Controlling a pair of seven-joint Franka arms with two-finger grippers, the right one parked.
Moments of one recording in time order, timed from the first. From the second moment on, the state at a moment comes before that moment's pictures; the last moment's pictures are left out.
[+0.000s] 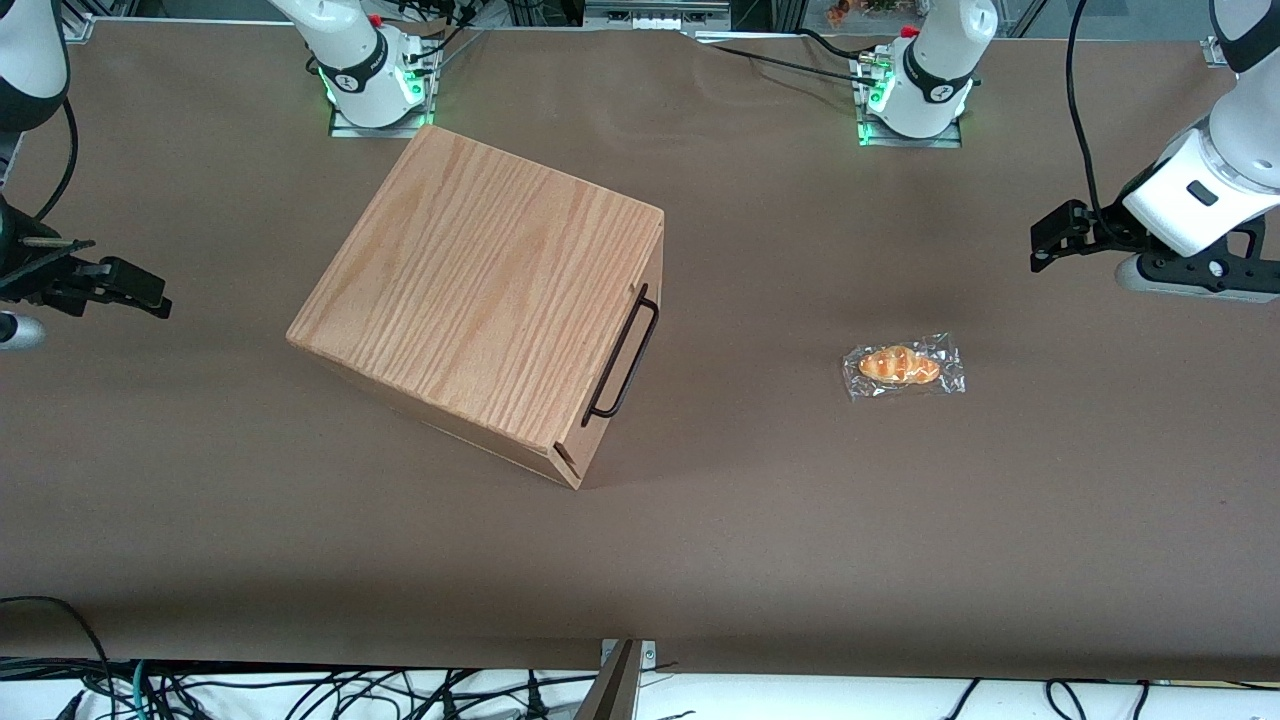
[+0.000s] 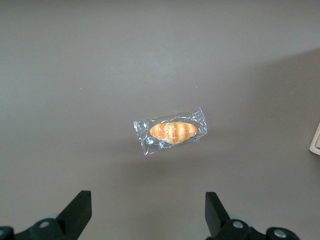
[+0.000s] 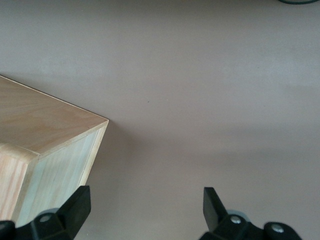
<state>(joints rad) -0.05 0.02 -0.04 -1.63 0.00 1.62 0.00</state>
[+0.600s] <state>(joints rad) -0.12 0.14 -0.11 -1.62 -0.13 1.55 0.00</state>
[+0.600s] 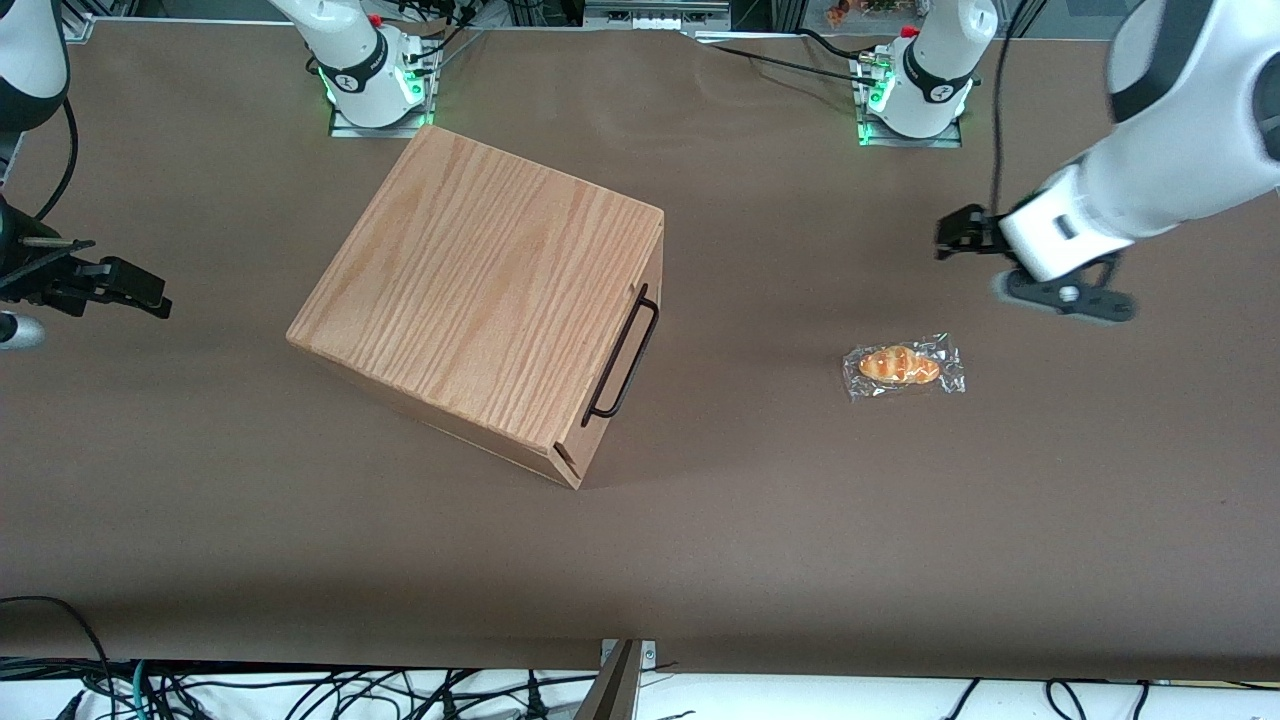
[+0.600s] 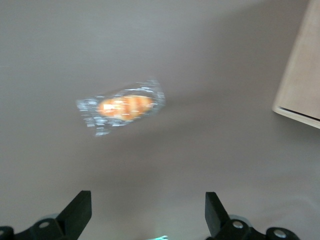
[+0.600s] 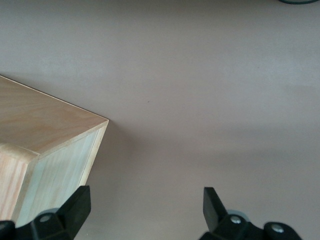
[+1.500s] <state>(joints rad) -0.40 0.50 -0.13 -1.32 -0.29 1.94 -0.02</state>
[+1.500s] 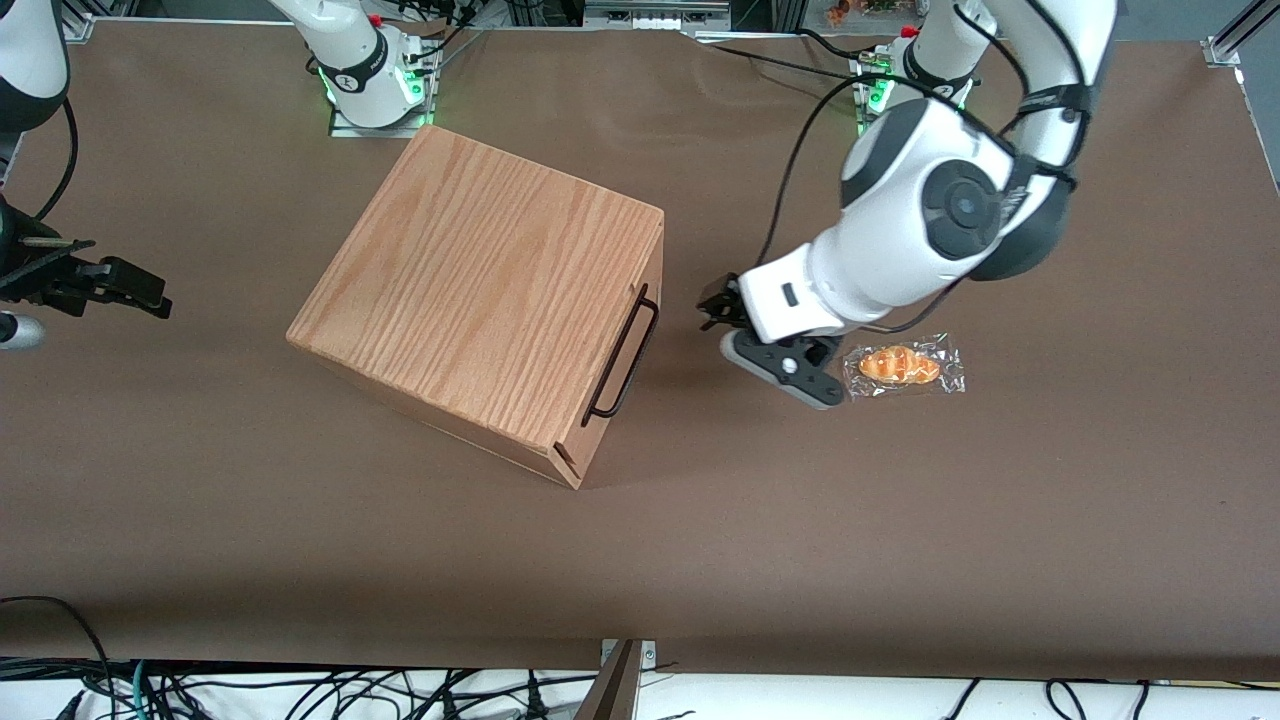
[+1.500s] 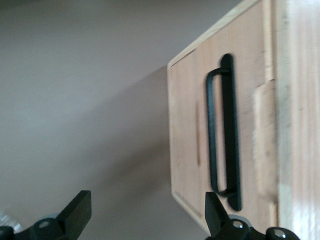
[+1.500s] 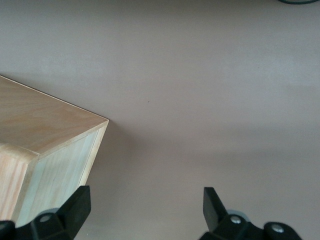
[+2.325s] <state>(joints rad) -0.49 0.63 -0.12 -1.31 -0.29 2.16 -0.03</state>
